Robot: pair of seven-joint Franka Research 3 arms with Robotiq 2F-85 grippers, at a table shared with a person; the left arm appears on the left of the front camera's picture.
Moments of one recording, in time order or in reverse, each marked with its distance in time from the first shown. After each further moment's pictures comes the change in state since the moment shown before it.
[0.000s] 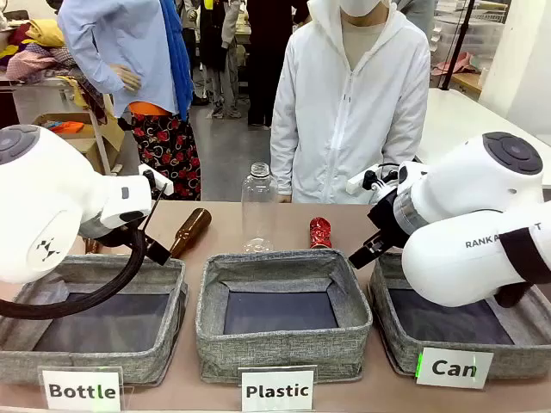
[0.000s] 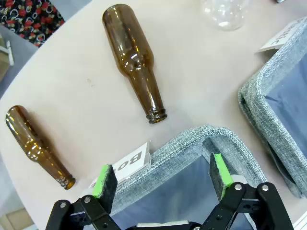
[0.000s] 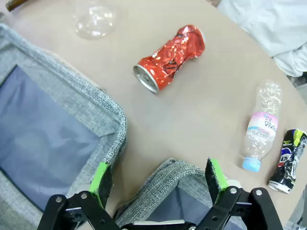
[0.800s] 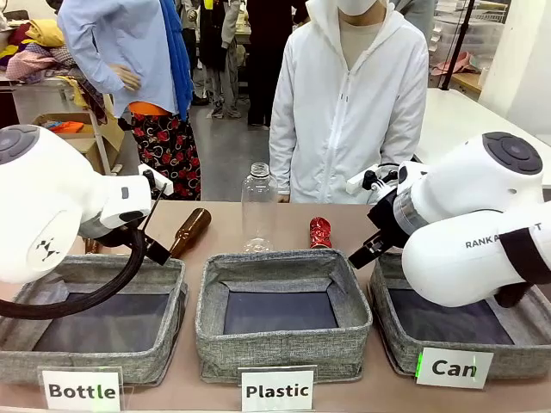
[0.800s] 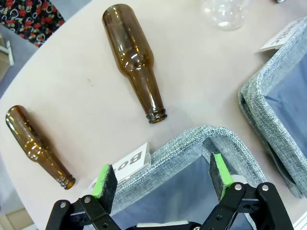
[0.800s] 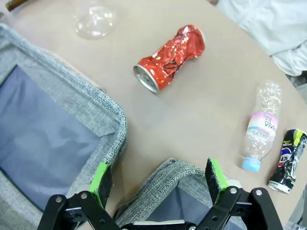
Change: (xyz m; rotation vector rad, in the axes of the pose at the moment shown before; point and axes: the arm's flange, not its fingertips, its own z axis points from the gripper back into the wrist) left arm 0.000 0.000 0.000 0.000 0.000 0.001; right arm 0.000 0.000 0.000 0.000 0.000 0.001
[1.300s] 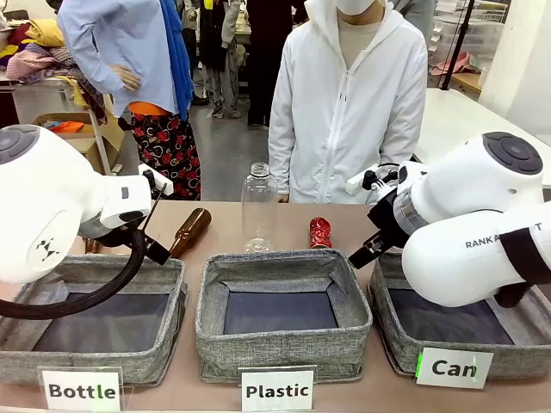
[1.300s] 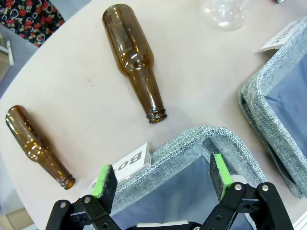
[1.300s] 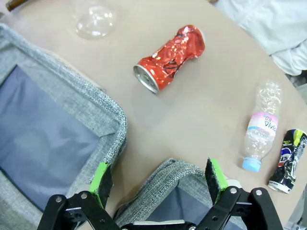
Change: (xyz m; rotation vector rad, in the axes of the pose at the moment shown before) left arm 0.000 0.000 0.000 0.000 0.000 0.000; right arm 0.000 0.000 0.000 0.000 0.000 0.000
